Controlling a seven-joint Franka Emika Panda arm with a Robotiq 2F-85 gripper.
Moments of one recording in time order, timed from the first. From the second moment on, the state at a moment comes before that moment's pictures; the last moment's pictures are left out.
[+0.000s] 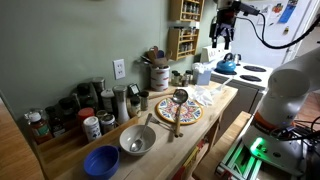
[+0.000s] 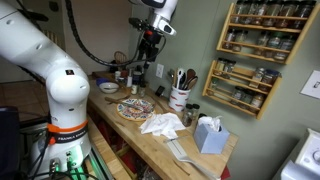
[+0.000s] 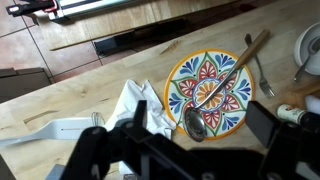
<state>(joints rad) -0.08 -0.74 -0.10 -2.41 0.06 1.53 0.10</state>
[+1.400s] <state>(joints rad) -0.17 -0.32 -0.13 -2.26 0.02 1.91 0.10</state>
